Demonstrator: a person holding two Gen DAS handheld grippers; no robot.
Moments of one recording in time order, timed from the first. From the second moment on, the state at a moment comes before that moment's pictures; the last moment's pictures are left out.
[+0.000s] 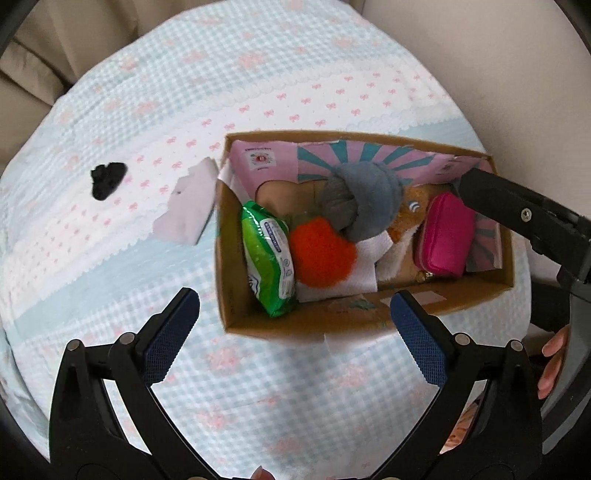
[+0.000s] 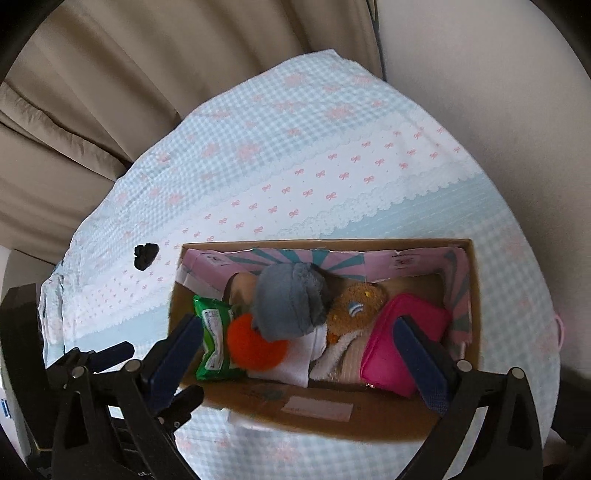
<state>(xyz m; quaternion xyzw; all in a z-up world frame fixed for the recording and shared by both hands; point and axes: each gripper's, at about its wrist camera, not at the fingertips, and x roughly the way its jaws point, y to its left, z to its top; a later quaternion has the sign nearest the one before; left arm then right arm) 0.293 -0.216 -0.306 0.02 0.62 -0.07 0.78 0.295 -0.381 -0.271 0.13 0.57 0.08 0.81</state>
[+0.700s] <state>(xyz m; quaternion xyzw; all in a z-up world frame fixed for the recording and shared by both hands) 0.170 -0.085 -0.148 0.00 0.49 -0.13 0.86 0.150 -0.280 -0.082 0.07 0.44 0.00 0.90</state>
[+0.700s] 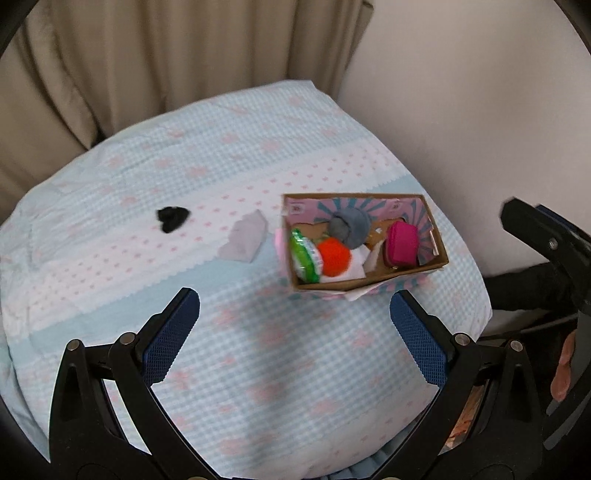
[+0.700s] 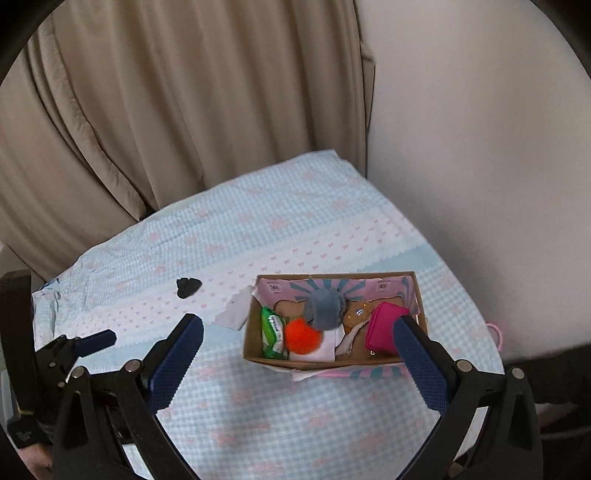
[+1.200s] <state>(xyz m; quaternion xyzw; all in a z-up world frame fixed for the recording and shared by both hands) 0.111 0.065 -0.113 0.02 0.41 -0.11 0.91 0.075 -0.158 -0.070 0.08 0.38 -0.04 0.92</state>
